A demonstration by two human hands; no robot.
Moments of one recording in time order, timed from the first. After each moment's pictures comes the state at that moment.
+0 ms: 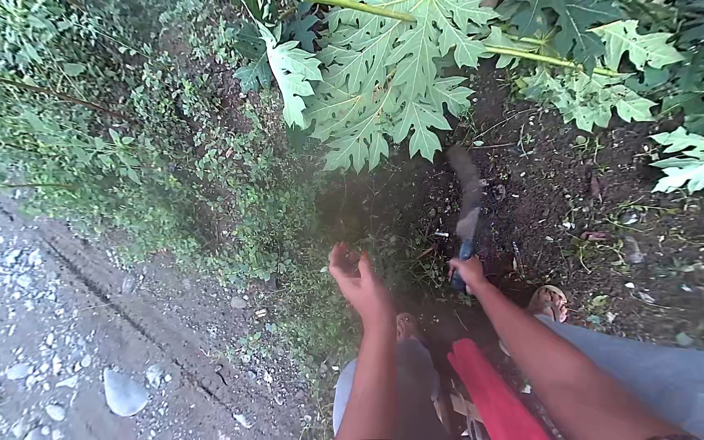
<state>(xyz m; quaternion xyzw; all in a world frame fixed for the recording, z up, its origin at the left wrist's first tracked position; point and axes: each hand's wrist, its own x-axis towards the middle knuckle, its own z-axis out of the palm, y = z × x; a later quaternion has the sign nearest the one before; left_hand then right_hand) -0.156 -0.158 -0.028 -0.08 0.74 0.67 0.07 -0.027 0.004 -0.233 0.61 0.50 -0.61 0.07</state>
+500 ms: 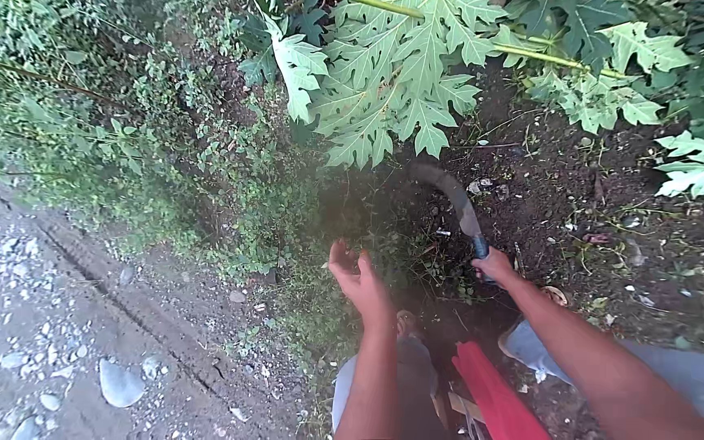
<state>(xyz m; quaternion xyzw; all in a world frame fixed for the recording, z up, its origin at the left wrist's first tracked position) -0.157 -0.160 -0.025 -0.10 0.73 0.67 0.06 -0.008 0.057 -0.199 0.56 0.65 -0.49 0.18</state>
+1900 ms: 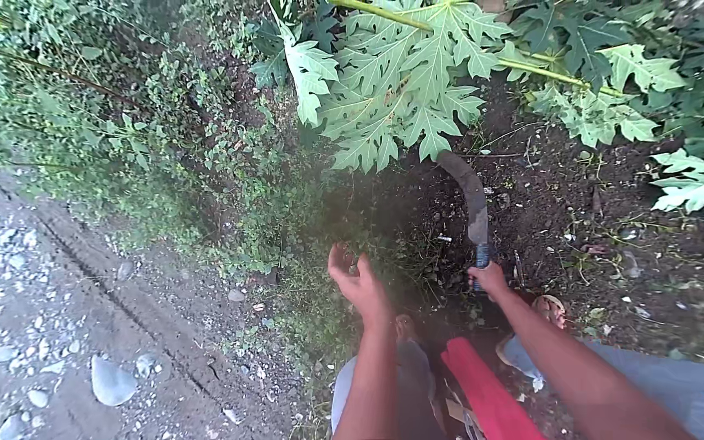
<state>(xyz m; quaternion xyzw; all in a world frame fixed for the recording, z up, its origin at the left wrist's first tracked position) -0.163 -0.168 -0.027 -0.11 0.73 0.67 0.04 -0.001 0.030 -0.217 0.60 0.59 -0.54 0.09</state>
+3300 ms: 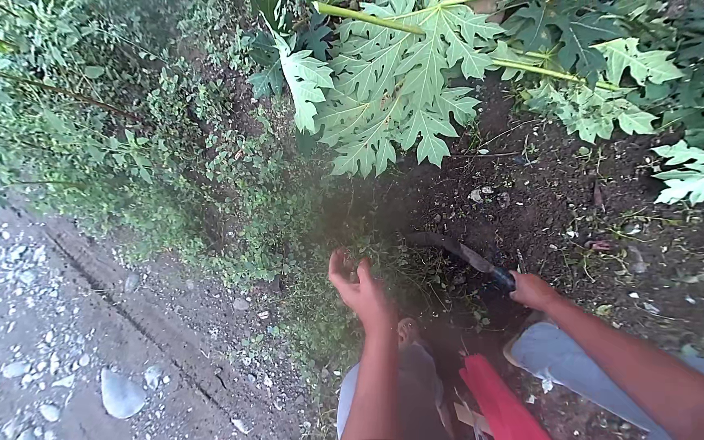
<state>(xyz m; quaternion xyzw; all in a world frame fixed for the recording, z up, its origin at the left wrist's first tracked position) -0.163 -0.168 -0.025 -0.11 0.74 0.66 0.05 0.061 0.090 -0.196 0.40 0.79 -0.26 0.39</state>
